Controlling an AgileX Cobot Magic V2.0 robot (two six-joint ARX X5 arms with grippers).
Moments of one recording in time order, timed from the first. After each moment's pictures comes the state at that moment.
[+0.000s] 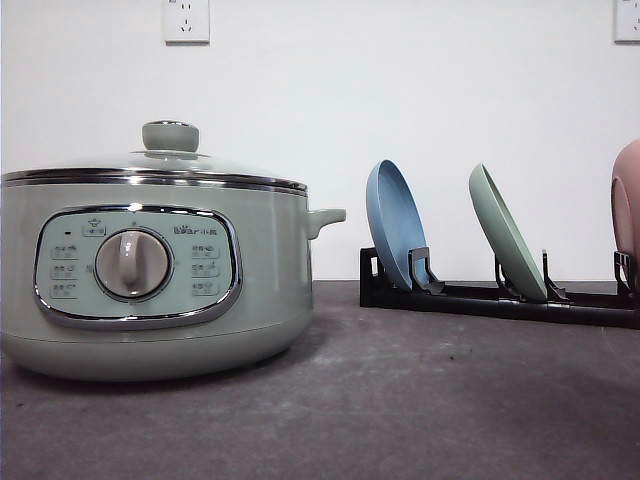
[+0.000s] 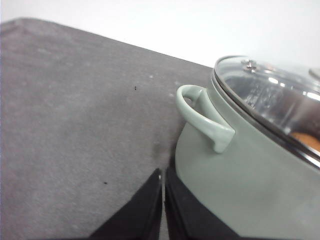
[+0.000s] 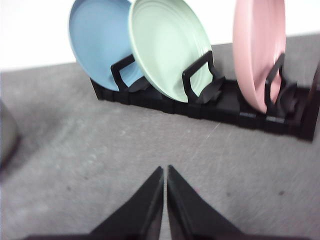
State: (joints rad) left_arx 0.02 0.00 0.03 -0.18 0.06 -0.29; right_arx -0.01 0.01 0.02 -0.16 -0.21 0.23
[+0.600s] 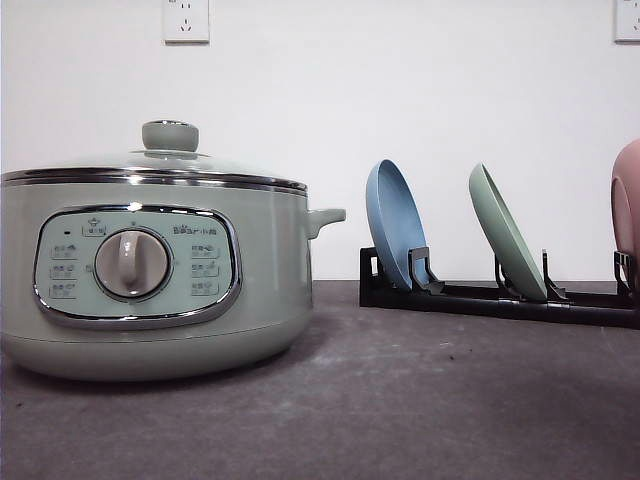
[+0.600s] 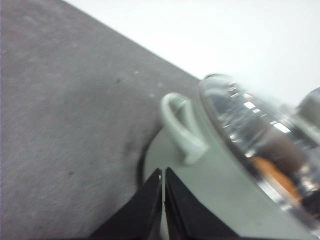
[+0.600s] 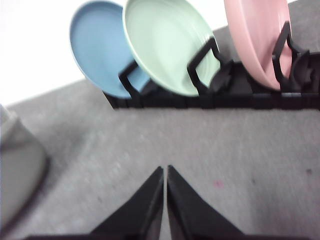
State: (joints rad) left_arx 0.02 0.01 0.13 -0.24 0.11 -0.51; right_arx -0.01 0.01 0.08 -0.18 -0.24 0.42
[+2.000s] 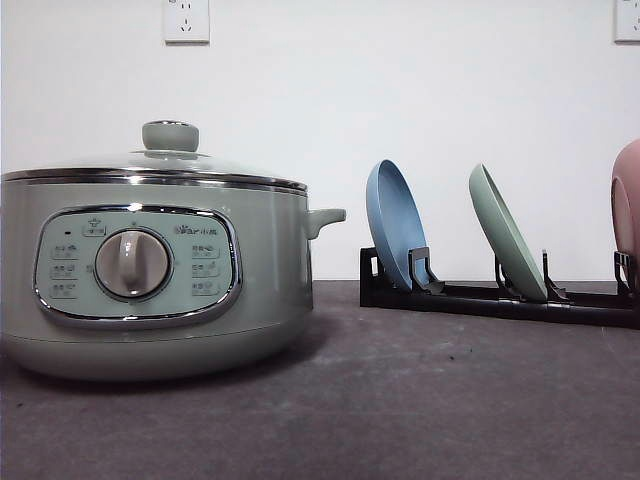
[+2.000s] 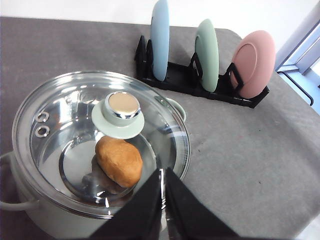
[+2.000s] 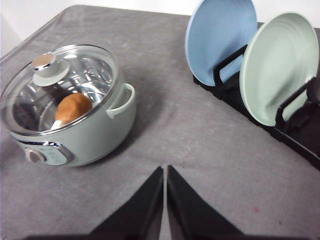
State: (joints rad) left_arx -0.03 0.71 1.06 -0.84 0.60 -0.04; right_arx 0.02 0.72 1.09 -0.91 -0.52 -0.06
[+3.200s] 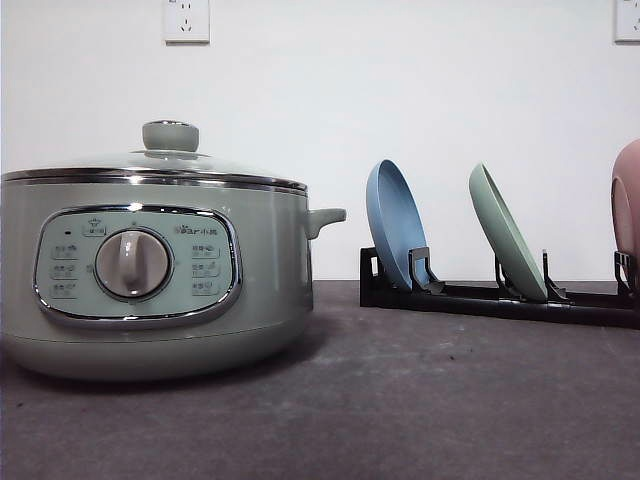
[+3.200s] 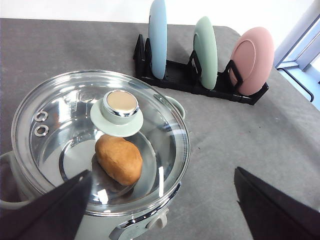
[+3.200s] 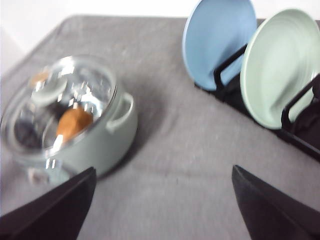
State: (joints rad) left_arx -0.03 0.71 1.06 -0.85 0.60 -0.02; right_arx 0.03 0.80 1.09 -0.82 -0.52 0.05
